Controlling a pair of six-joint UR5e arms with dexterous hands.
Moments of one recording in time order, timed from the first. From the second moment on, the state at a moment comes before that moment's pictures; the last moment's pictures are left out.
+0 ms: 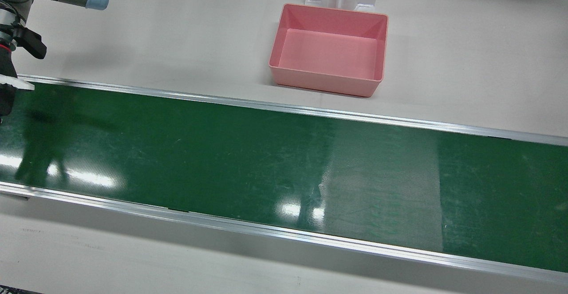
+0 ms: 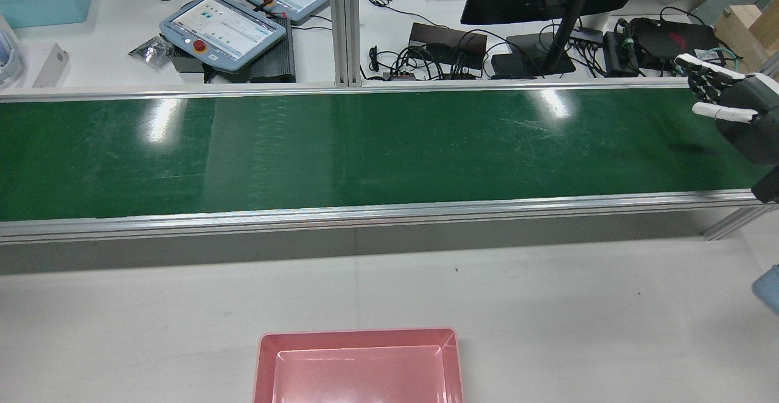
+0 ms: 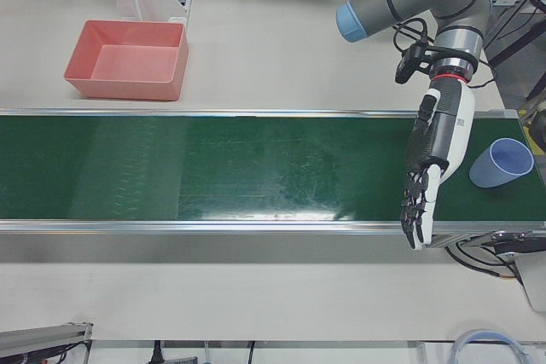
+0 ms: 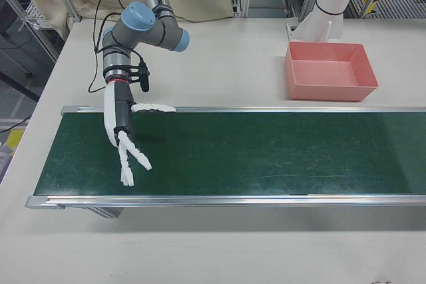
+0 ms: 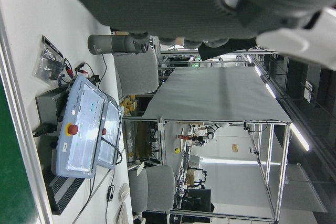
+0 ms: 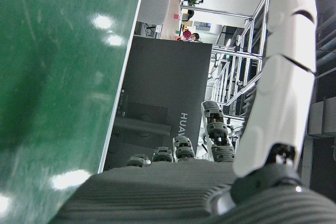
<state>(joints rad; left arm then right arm) -1.44 -1.73 -1.74 0.22 1.79 0.01 1.17 -1.64 1.73 -3.12 -1.36 -0.18</state>
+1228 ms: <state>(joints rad) -1.44 -1.73 -1.74 0.22 1.79 0.01 1.22 -1.64 1.73 -3.15 -1.38 -0.18</state>
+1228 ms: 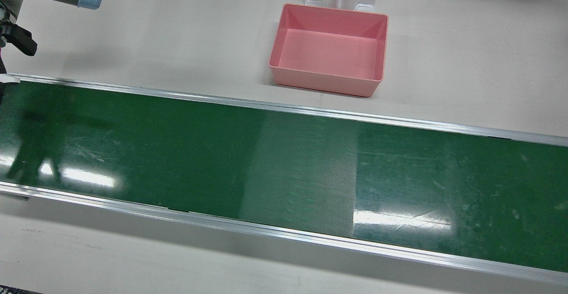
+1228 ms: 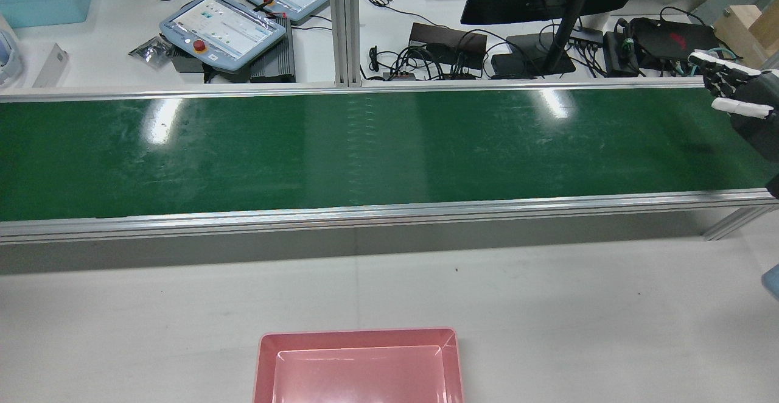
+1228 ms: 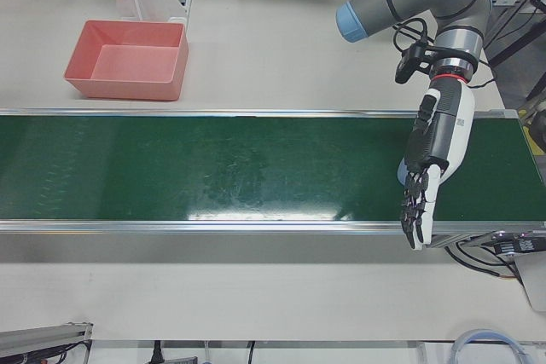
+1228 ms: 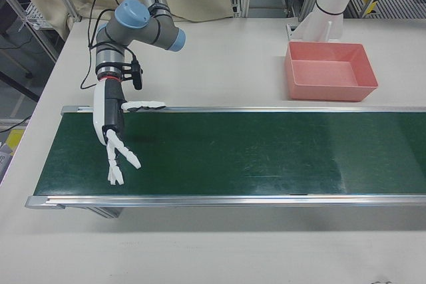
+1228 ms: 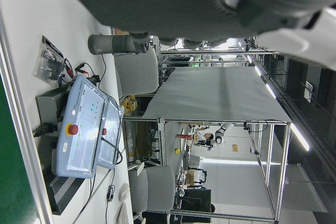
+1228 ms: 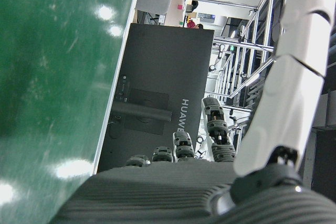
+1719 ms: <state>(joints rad) -1.44 -1.73 -1.74 0.22 1.79 0.01 1.22 -1.63 1.73 -3.14 -1.38 -0.17</state>
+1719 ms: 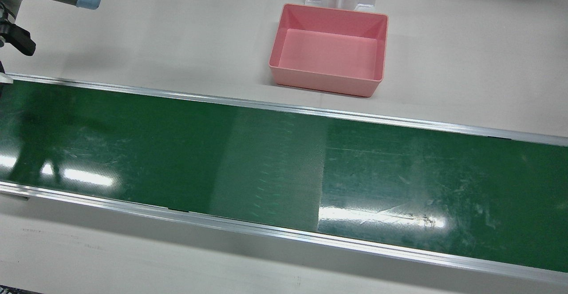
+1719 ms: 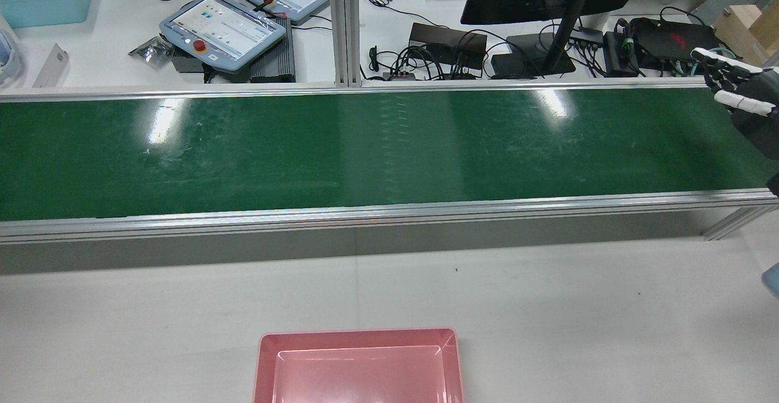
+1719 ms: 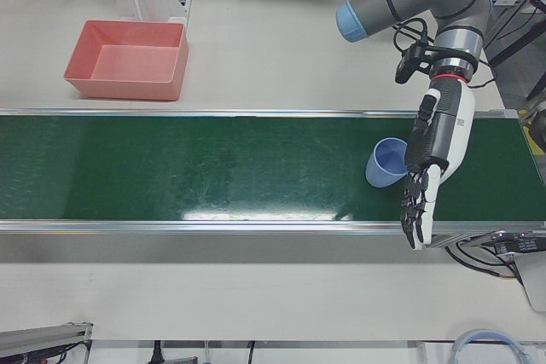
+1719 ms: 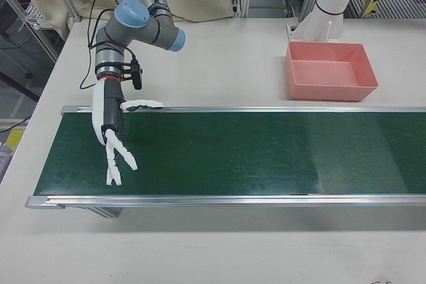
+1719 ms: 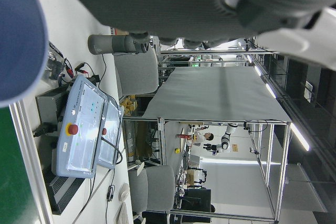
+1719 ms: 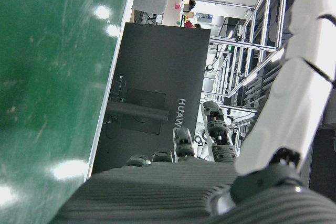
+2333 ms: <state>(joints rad) -1.44 -1.73 -1.74 0.22 1.79 0.01 1.23 -1.63 1.73 -3.14 -1.38 -0.17</state>
